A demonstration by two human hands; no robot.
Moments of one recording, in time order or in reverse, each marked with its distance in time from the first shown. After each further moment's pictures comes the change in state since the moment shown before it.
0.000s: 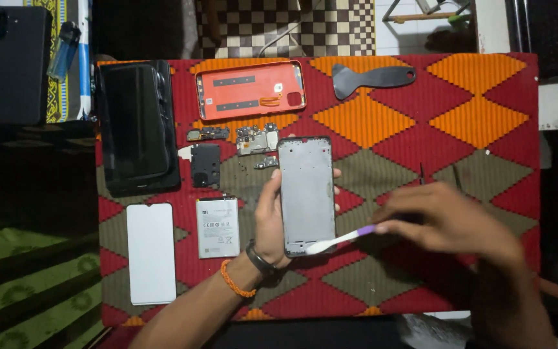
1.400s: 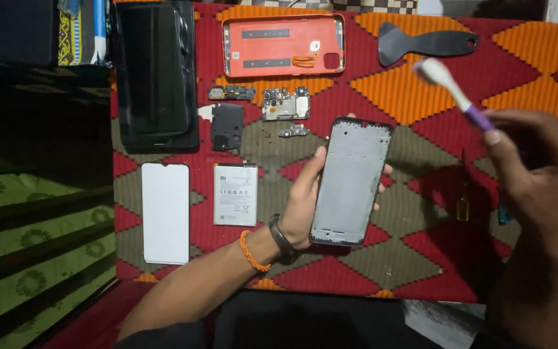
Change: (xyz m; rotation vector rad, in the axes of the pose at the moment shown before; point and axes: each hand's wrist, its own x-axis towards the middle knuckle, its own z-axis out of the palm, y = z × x) left_hand -0.003 -0.018 -0.015 -0.167 -0.163 -0.139; right_hand -0.015 0.013 0.000 -0.035 0.704 0.264
